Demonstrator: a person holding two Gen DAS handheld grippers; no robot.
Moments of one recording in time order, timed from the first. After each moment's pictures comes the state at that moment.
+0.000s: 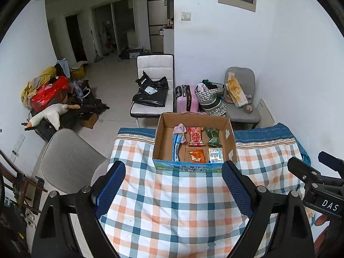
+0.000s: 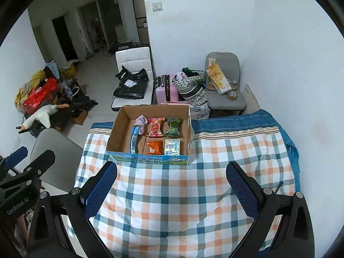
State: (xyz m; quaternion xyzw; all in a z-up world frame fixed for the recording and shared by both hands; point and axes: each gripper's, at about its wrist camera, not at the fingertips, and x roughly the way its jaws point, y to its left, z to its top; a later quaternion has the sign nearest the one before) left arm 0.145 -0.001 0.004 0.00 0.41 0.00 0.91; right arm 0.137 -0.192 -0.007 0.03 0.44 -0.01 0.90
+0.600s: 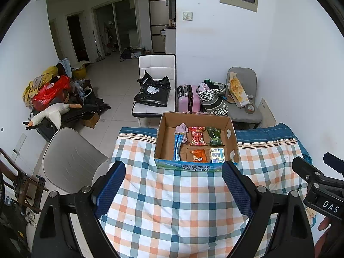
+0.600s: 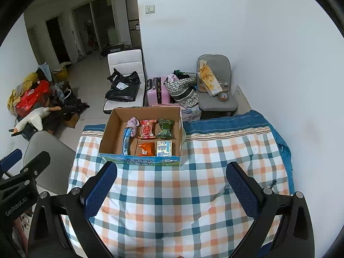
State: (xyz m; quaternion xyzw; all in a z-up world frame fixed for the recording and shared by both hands) left arm 0.140 0.000 0.004 0.00 0.41 0.01 0.91; right arm 0.135 -0.188 -0.010 0.03 0.43 -0.03 0.90
